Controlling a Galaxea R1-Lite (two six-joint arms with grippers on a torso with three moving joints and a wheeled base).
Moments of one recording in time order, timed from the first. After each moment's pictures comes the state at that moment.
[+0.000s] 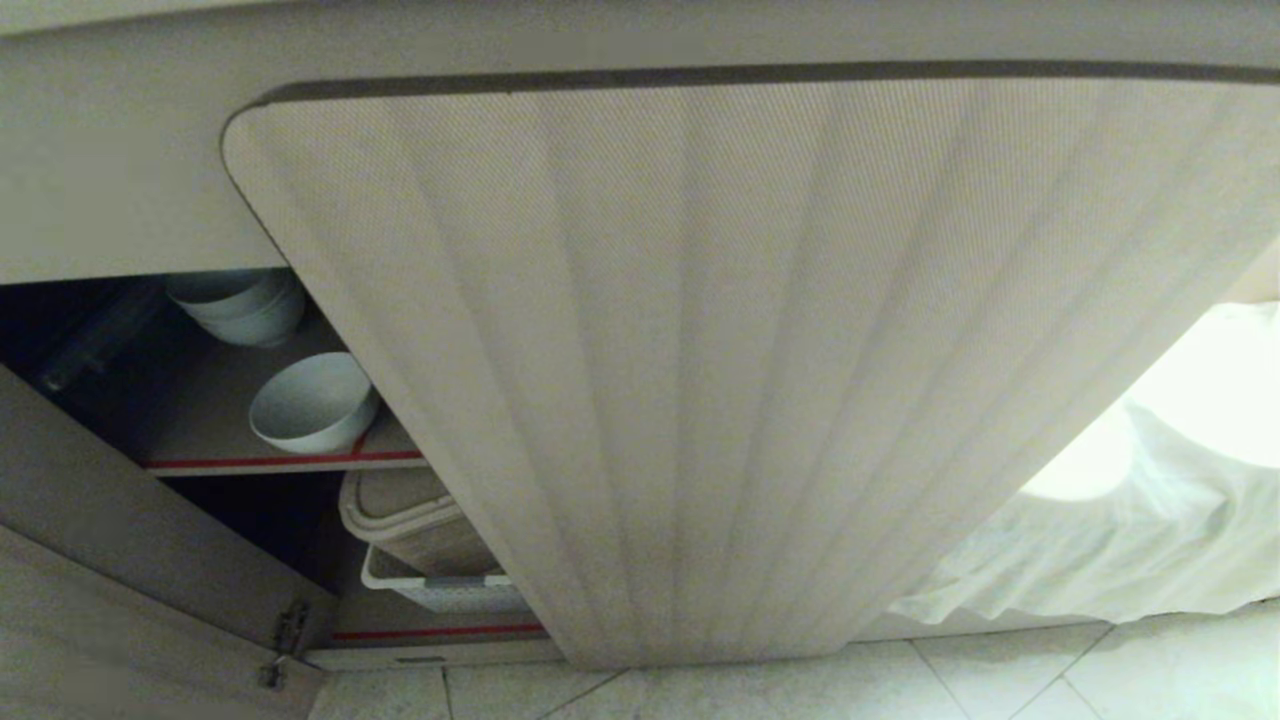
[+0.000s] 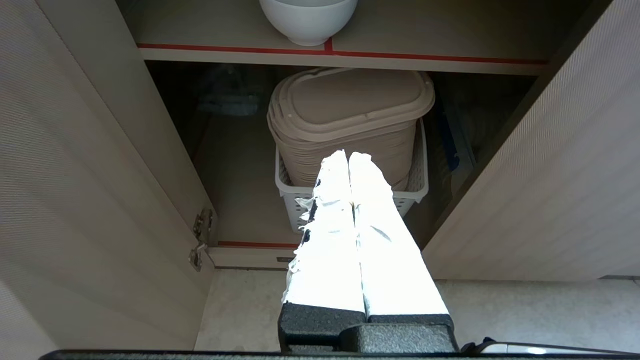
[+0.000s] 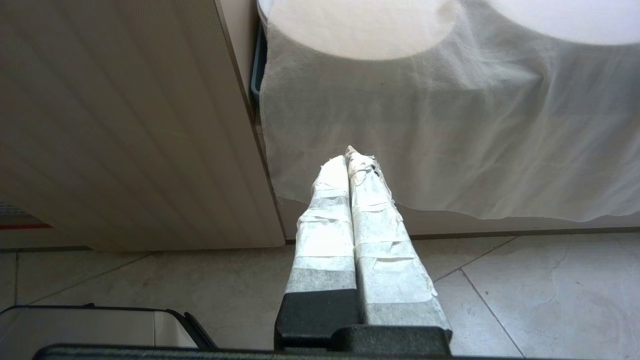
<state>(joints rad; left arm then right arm) 0.00 0.00 0.00 -0.03 0.04 -0.07 0.00 0.00 0.00 0.00 0.00 0.00</state>
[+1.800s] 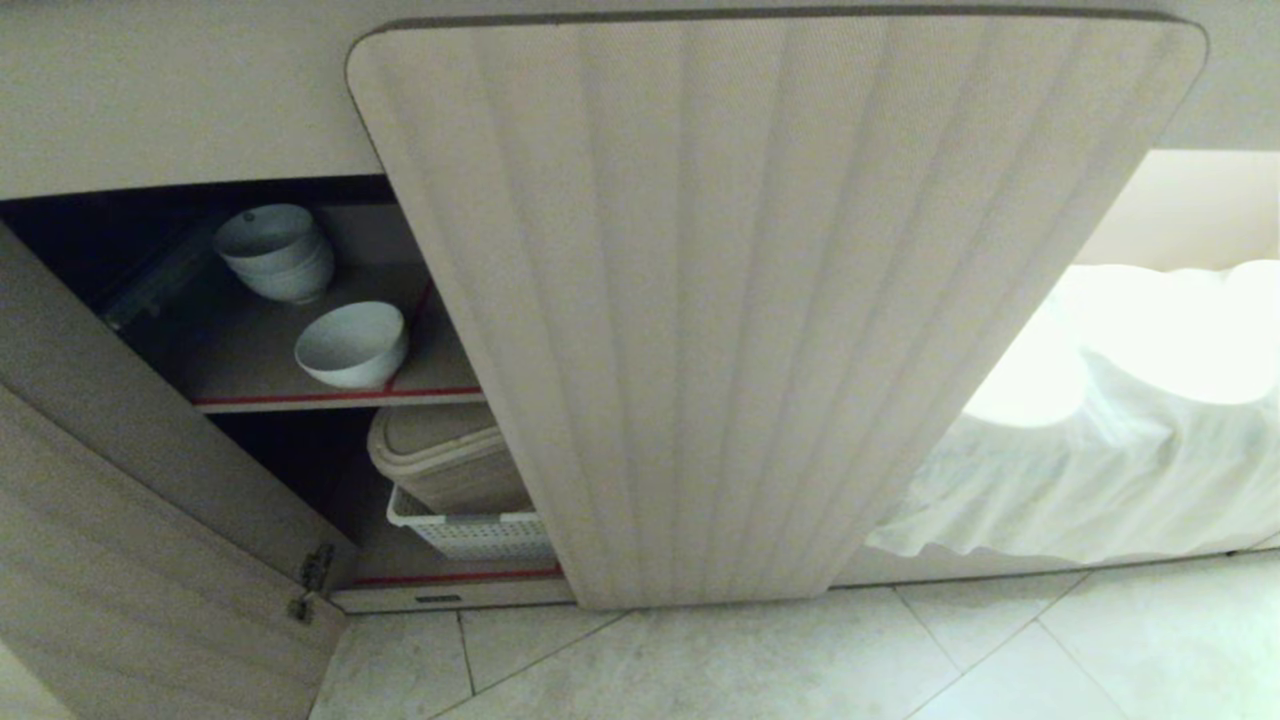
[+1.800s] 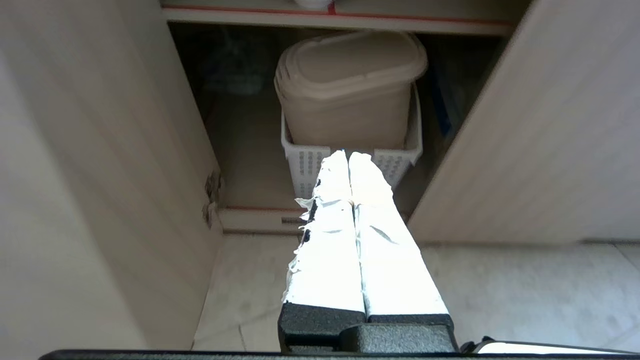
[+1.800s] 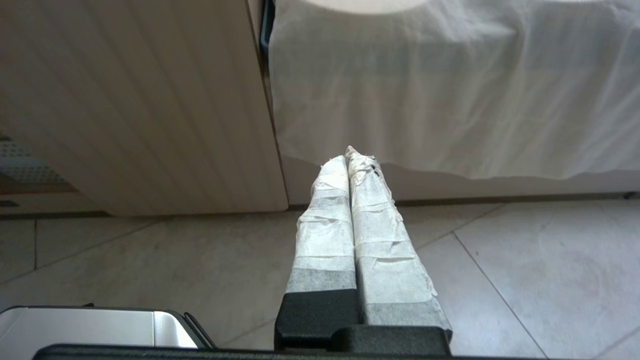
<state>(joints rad) 0.00 0.00 0.00 -0.02 0.04 -0.07 0.00 0.00 0.00 0.00 0.00 0.00</state>
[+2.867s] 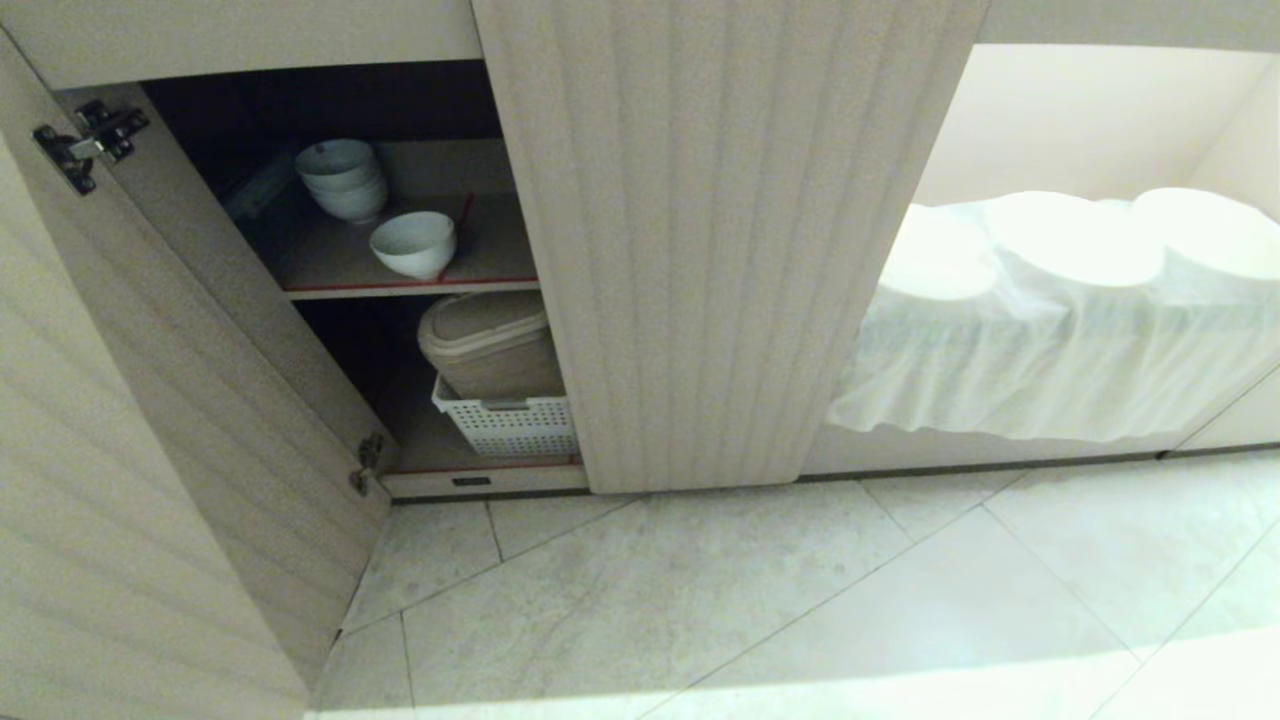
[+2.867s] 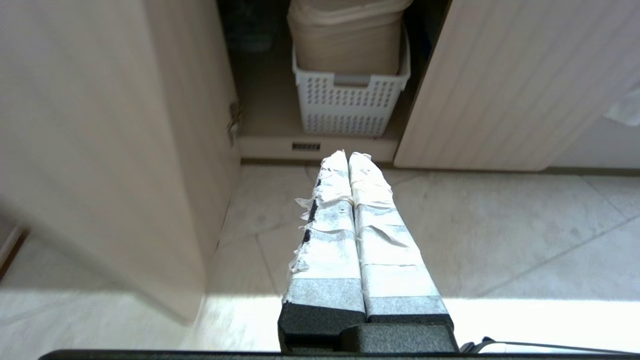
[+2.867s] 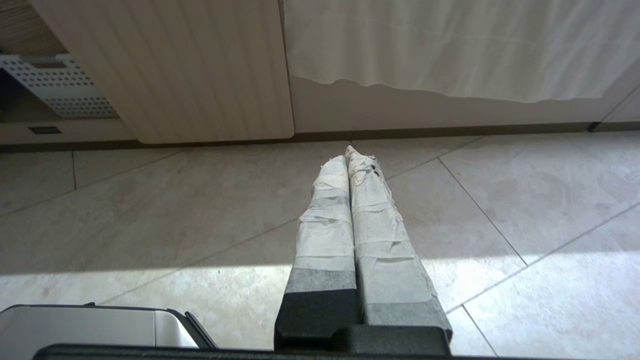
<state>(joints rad) 0.00 0.00 0.00 -0.02 0.04 -0.07 0.00 0.00 0.00 0.00 0.00 0.00</state>
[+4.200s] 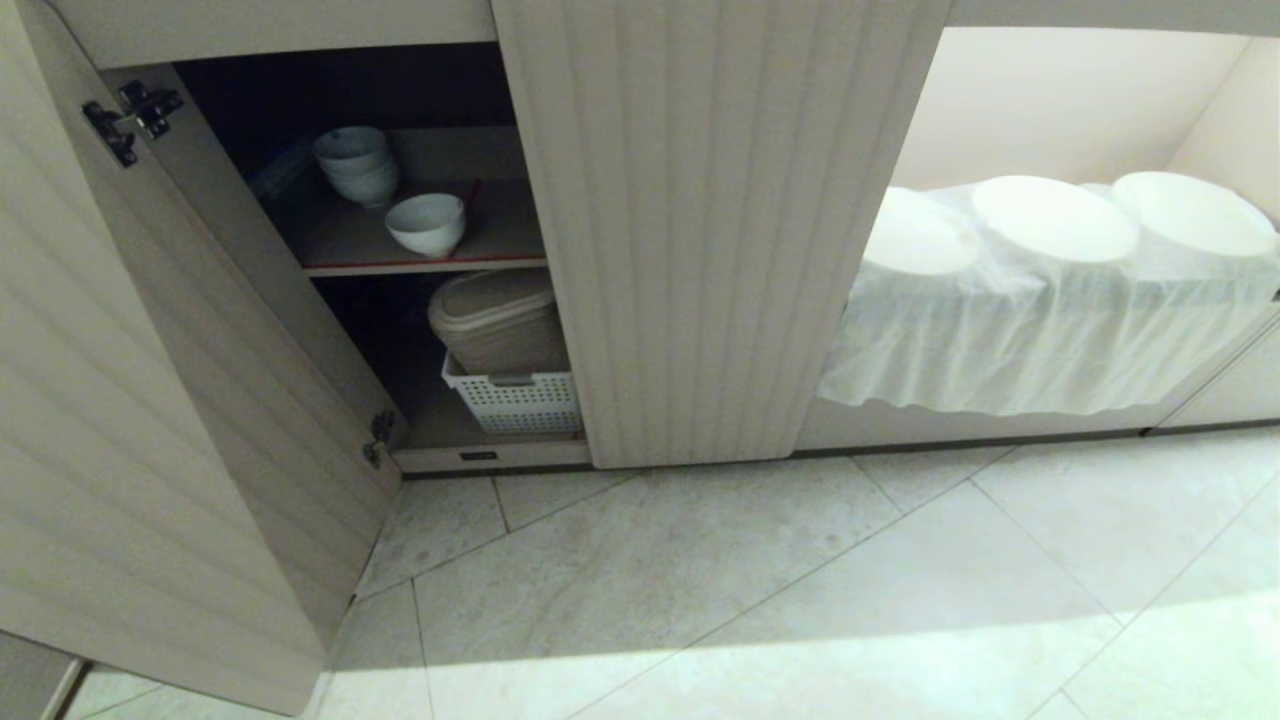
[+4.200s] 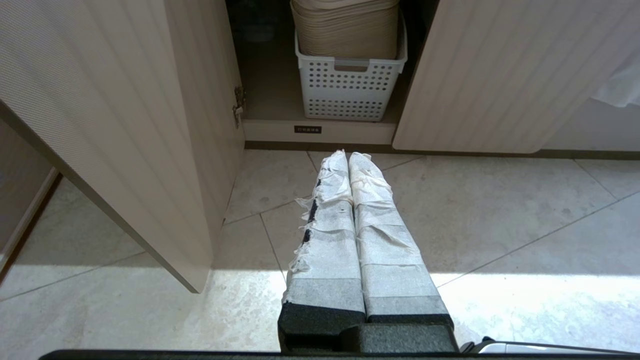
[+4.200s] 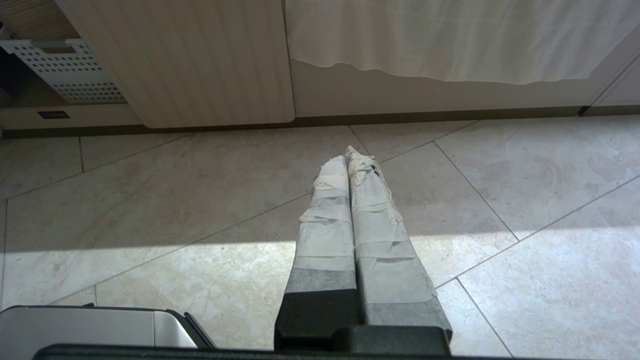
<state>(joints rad) 0.00 0.00 0.00 -0.02 0.04 -0.07 0.00 0.00 0.00 0.00 0.00 0.00</state>
